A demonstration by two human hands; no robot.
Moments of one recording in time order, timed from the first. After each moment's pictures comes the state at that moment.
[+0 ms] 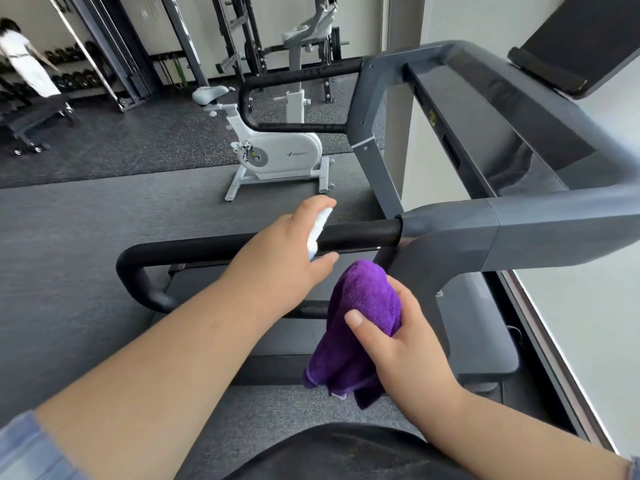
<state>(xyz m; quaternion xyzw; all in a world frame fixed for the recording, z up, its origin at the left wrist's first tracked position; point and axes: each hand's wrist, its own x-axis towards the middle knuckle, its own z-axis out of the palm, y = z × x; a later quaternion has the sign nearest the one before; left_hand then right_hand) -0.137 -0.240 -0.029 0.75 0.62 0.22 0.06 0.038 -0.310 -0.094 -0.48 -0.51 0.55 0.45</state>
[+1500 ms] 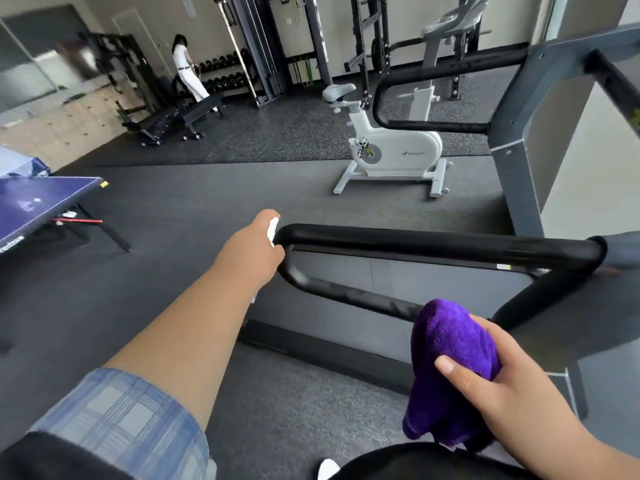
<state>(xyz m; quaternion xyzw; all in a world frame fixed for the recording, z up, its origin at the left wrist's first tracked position) -0.356 -0.283 -0.030 0.47 0.87 0.13 0.03 -0.013 -0.311 -0.109 -0.44 -0.61 0.55 0.35</state>
